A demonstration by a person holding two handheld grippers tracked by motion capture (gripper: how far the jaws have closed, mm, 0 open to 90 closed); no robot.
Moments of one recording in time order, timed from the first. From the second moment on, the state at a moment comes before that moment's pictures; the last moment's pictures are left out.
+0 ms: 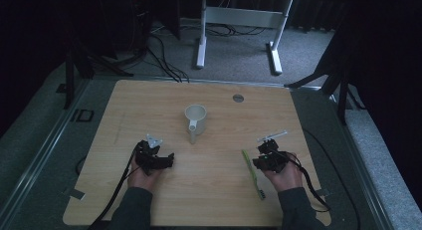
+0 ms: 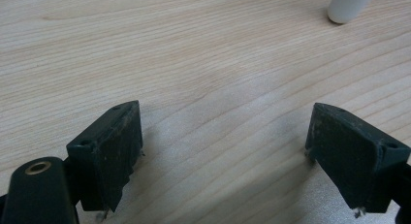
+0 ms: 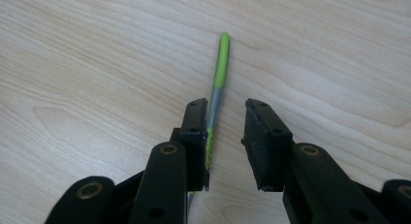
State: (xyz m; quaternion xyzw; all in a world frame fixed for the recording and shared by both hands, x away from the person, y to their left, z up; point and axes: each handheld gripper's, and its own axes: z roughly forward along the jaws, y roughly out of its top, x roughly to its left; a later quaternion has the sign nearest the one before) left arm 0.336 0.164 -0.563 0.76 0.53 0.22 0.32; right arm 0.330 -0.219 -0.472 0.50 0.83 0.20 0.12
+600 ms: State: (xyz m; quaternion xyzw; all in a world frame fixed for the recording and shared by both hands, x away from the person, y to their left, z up) left arm 0.336 0.164 -0.563 0.76 0.53 0.21 0.32; right arm 0.339 -0.216 -0.482 0.51 0.84 0.17 0.08
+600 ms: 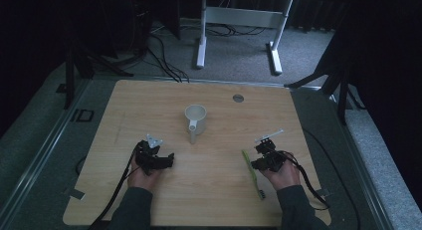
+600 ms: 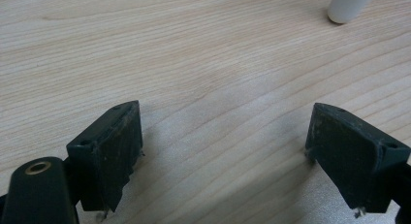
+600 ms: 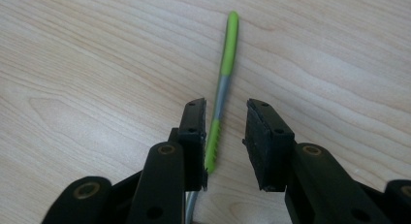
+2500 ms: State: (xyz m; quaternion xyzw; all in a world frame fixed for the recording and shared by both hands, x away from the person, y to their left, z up) left arm 0.336 0.164 -0.563 0.76 0.53 0.22 0.32; right arm 0.336 -0.203 -0.517 0.50 0.86 0.08 0.04
